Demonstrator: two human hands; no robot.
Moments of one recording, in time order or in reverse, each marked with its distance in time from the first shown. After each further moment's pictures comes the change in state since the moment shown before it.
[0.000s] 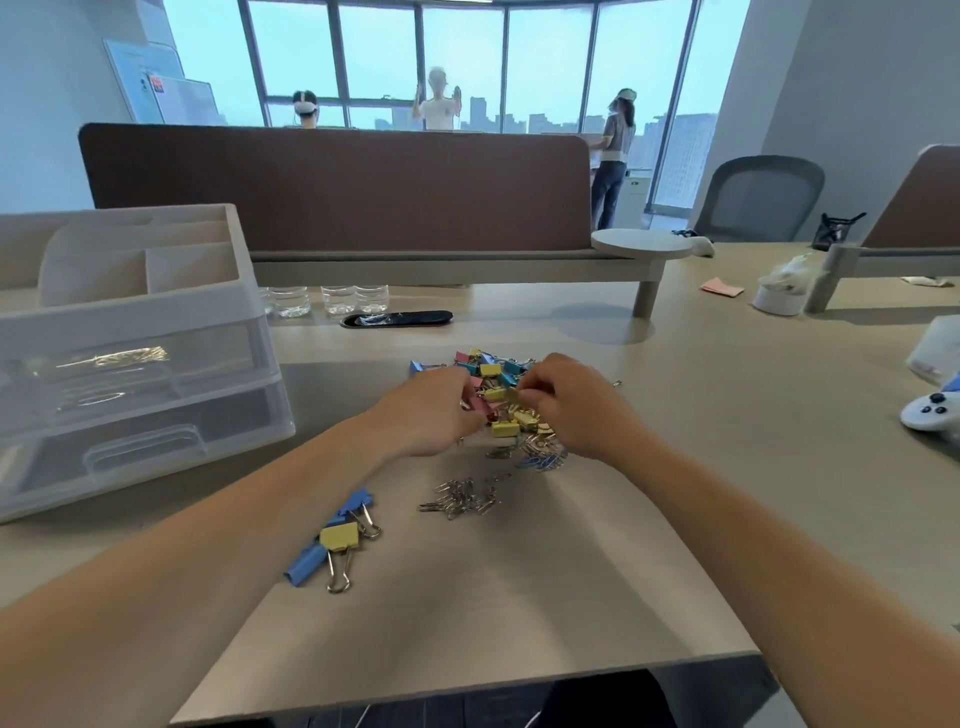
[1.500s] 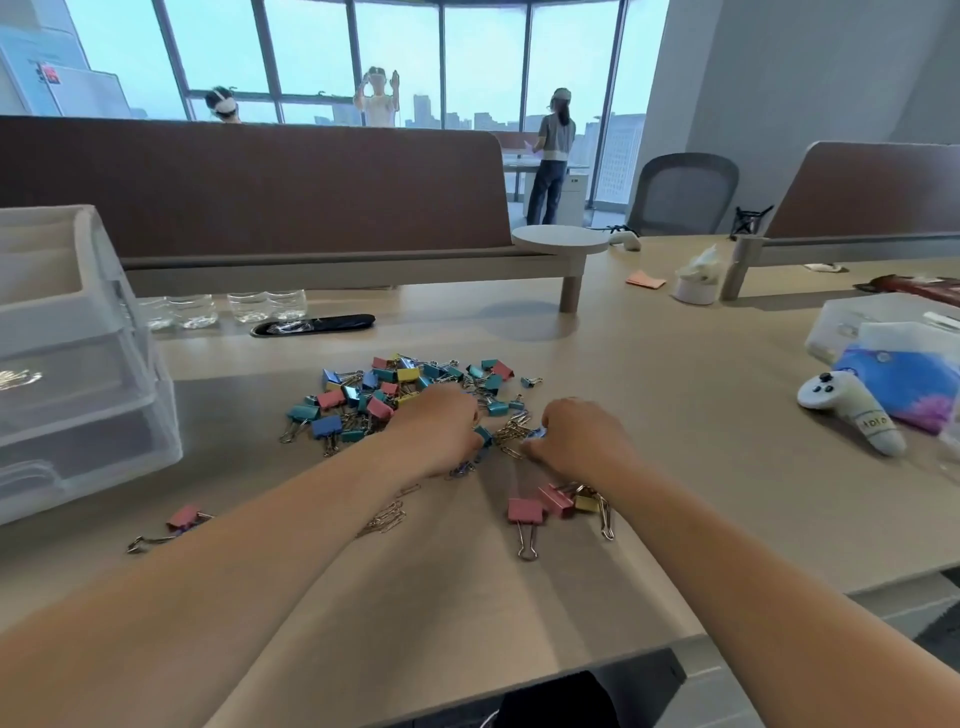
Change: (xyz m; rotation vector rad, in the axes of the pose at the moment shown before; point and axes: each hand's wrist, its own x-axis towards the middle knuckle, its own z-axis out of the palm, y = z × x) left_hand 0.053 0.079 0.064 0.248 -0.035 0.099; right_hand -0.031 0.094 -0.019 -0.402 -0.111 0.394
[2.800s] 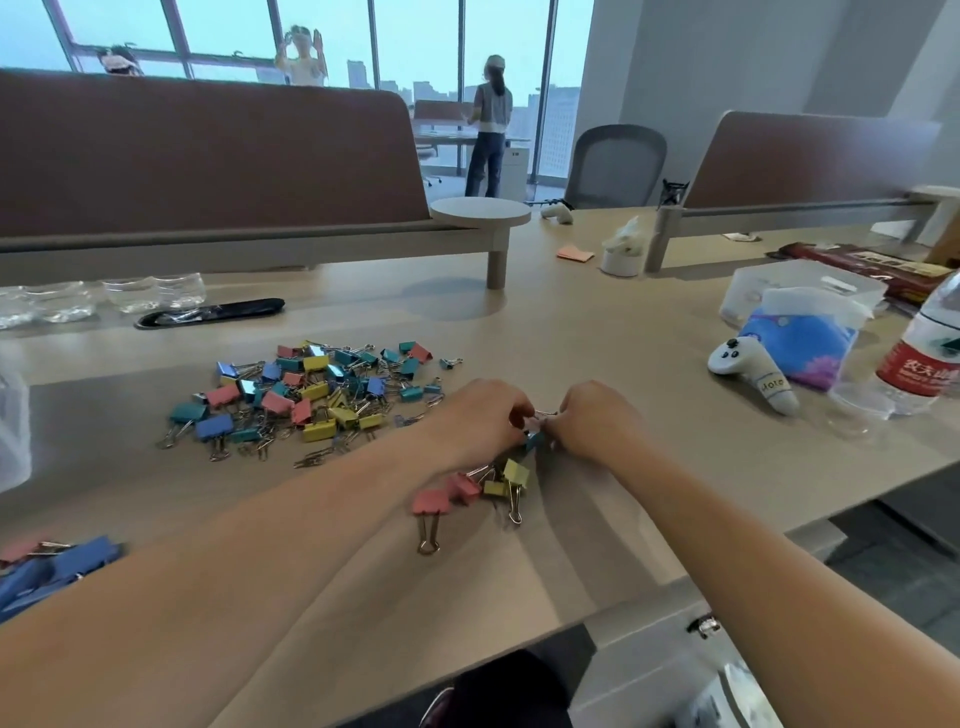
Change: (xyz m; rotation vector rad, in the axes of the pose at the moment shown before) left_hand 0.030 0.111 0.017 -0.302 -0.052 0.283; right_hand -0.001 0.103 -0.004 0.172 0.010 0.267
